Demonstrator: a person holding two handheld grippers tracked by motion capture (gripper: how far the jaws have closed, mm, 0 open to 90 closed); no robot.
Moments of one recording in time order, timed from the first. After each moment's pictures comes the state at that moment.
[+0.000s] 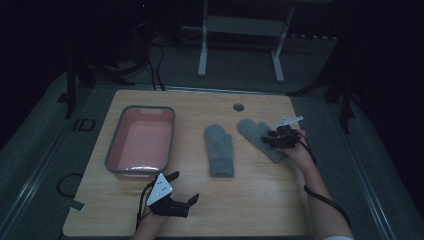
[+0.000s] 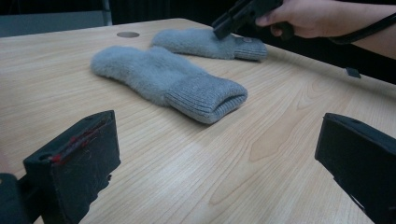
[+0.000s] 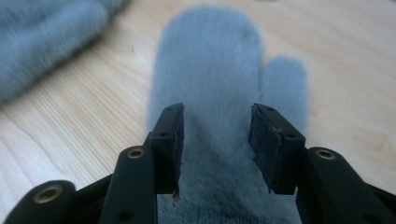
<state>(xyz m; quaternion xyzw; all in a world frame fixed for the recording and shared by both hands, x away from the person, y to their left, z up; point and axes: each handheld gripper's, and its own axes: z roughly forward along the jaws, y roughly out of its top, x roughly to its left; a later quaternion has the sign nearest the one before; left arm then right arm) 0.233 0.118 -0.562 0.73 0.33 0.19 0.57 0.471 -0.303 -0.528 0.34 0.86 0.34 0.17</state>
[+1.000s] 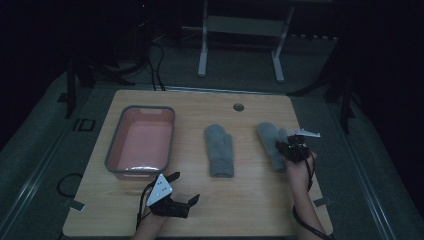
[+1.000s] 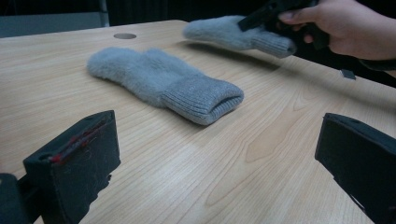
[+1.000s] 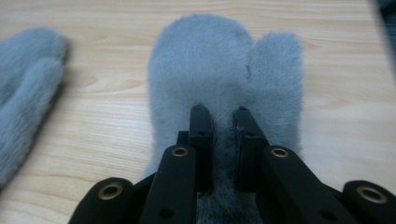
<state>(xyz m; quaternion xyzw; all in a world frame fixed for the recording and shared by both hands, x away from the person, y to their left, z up) 0.232 0.117 -0.562 0.73 0.32 0.19 0.58 0.394 -0.304 -0.508 0.59 0.69 0.34 0.23</state>
